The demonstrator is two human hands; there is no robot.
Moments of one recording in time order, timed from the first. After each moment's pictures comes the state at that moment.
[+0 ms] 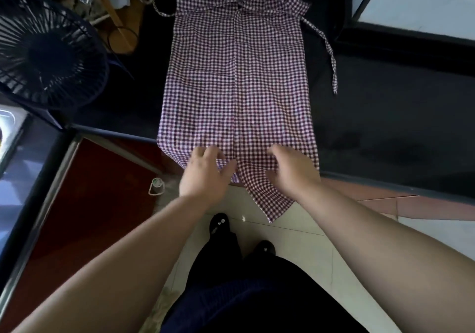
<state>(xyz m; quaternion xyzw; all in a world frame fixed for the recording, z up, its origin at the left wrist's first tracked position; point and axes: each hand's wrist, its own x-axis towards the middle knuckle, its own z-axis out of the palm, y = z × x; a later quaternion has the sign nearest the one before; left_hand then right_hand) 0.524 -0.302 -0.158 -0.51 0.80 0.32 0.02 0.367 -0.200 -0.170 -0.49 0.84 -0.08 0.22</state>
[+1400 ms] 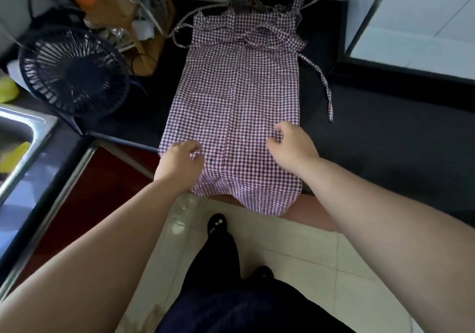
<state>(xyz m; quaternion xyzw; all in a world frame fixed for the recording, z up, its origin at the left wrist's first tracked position) 0.533 -0.331 -0.132 -0.55 0.77 0.30 -0.03 0.332 -0.230 -0.115 -0.38 0.86 -0.21 0.27</state>
